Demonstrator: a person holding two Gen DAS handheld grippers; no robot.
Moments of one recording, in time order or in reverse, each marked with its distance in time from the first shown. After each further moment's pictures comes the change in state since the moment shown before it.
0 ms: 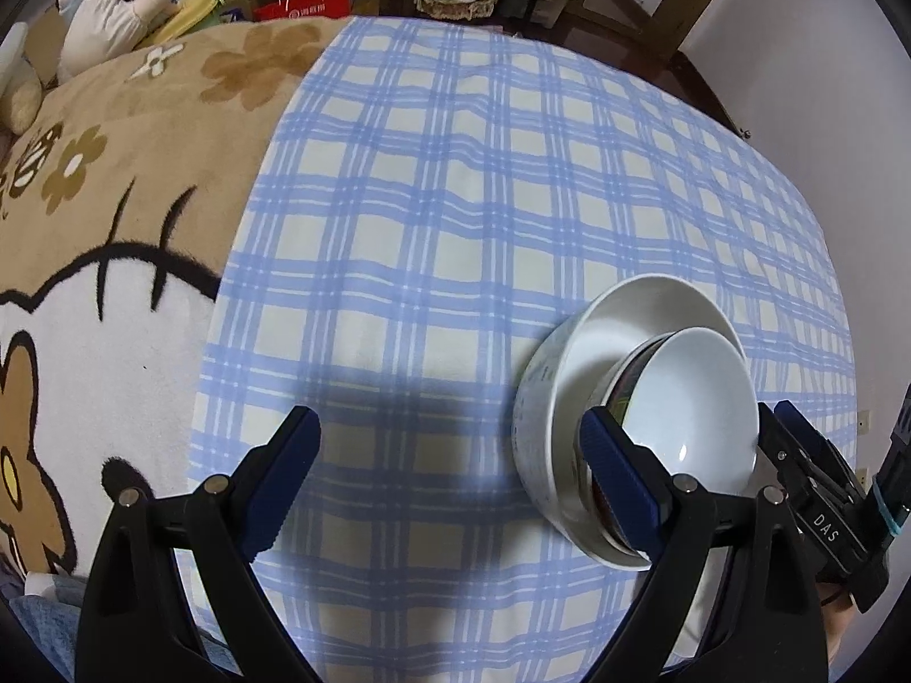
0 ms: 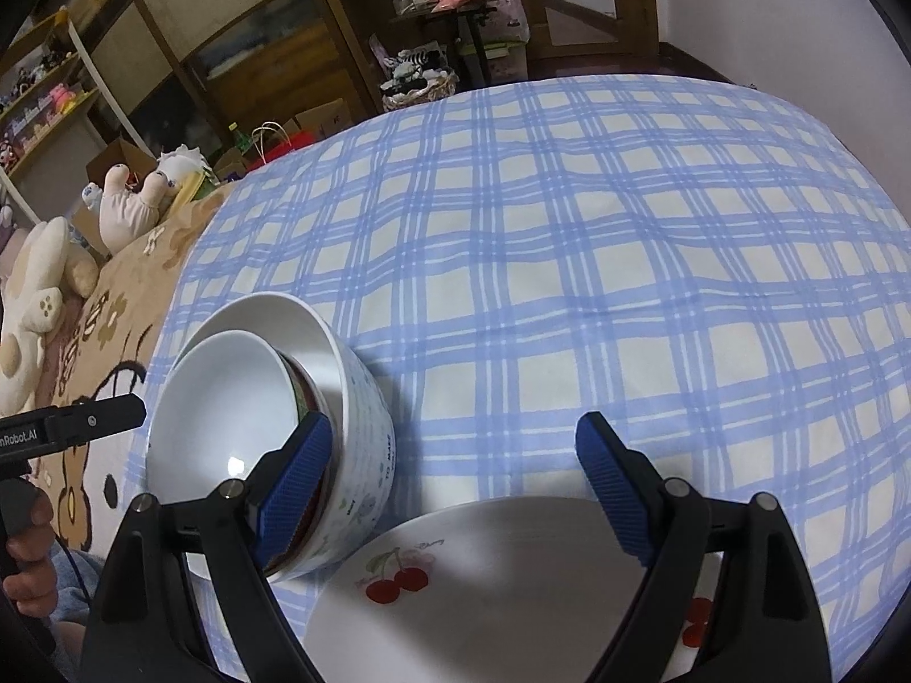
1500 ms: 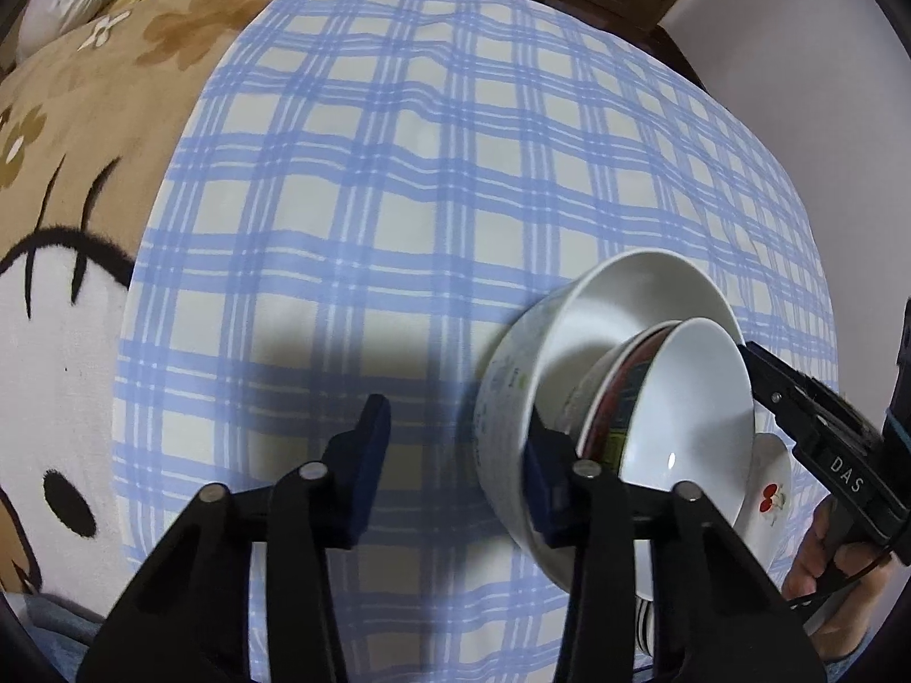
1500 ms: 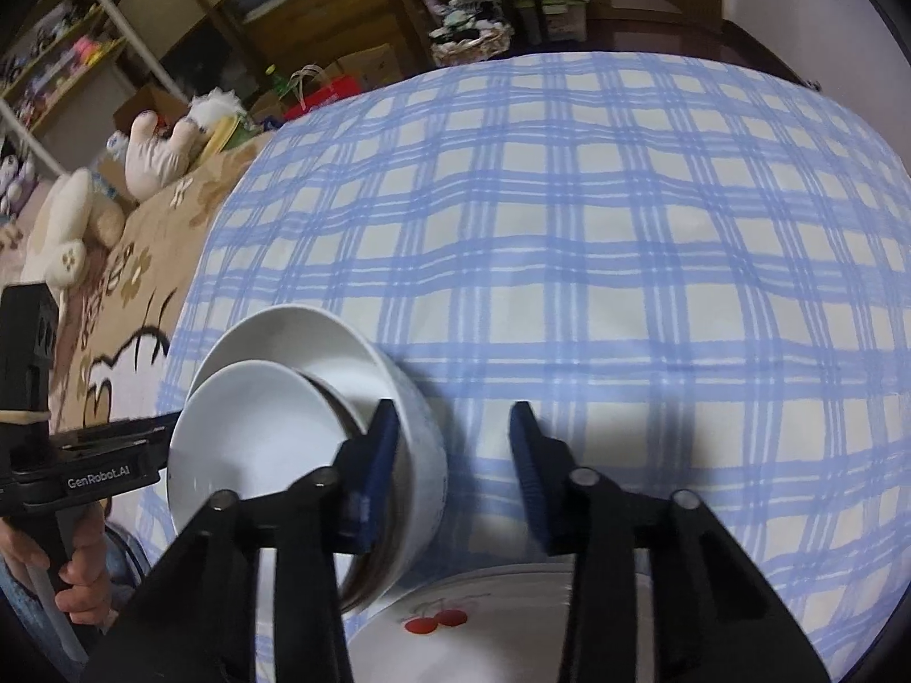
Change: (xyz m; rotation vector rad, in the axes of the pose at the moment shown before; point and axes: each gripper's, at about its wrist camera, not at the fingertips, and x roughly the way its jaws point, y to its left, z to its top) left arm 0.036 -0.019 0.008 0.012 0.081 -0.089; right arm 0.025 0.029 0.040 -0.121 0.169 0.082
